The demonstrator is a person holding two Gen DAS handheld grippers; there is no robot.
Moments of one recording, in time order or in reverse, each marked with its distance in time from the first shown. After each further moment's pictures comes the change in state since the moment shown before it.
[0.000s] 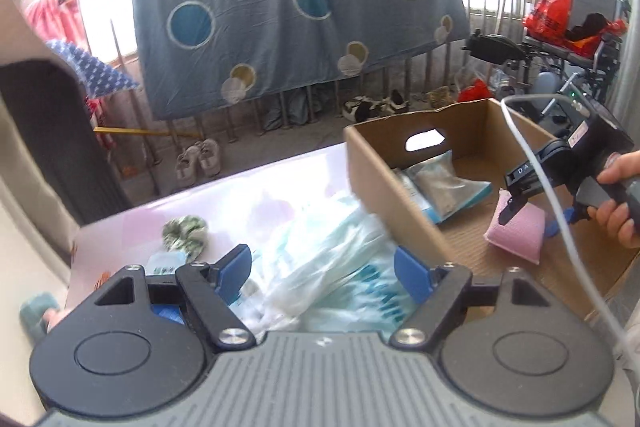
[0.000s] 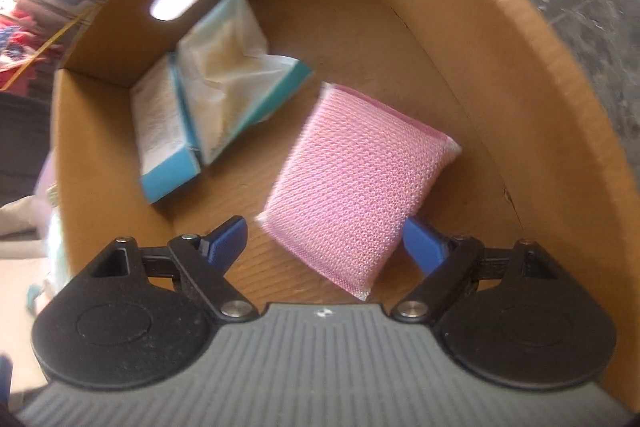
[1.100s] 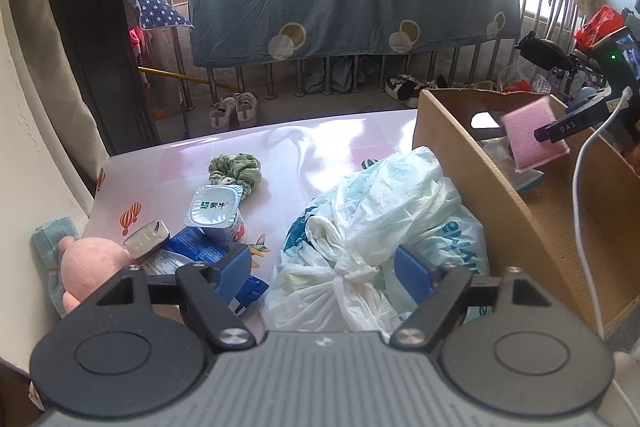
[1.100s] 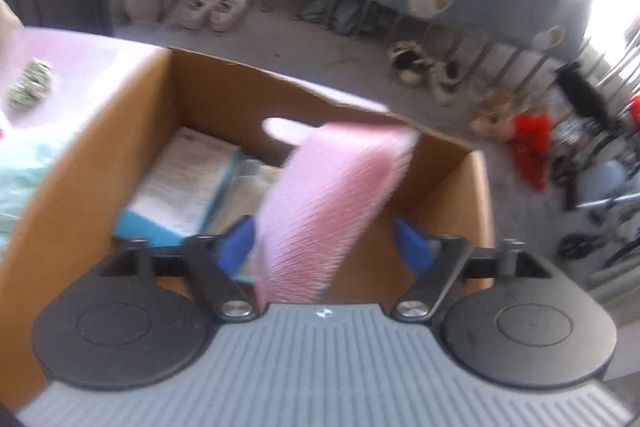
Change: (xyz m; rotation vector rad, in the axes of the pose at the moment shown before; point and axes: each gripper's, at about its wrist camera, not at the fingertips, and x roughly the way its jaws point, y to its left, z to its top) left arm 0.008 0.057 -0.031 -0.143 0.080 0.050; right arm -0.052 0.103 0.026 -0.879 -0.477 -0.258
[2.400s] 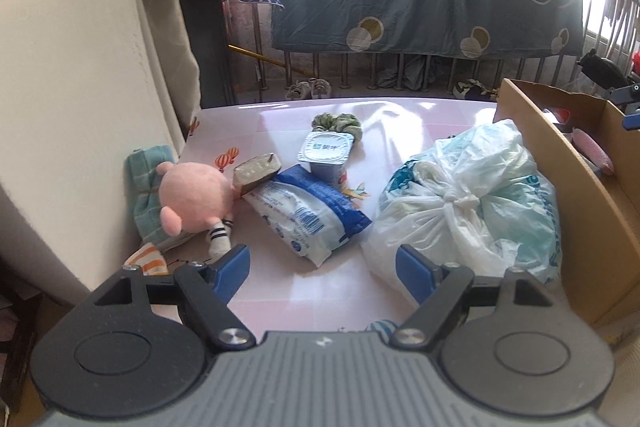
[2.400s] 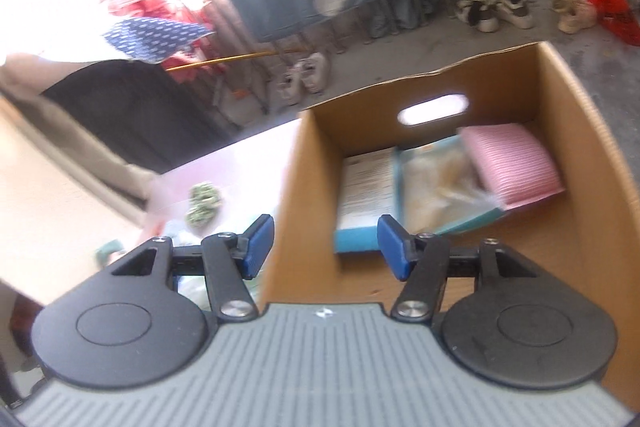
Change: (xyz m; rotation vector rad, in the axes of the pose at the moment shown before) left arm -0.054 0.064 -0.070 -0.138 -0.002 0.178; right arm -0.093 0.008 -0.048 0.561 -0.091 0.549
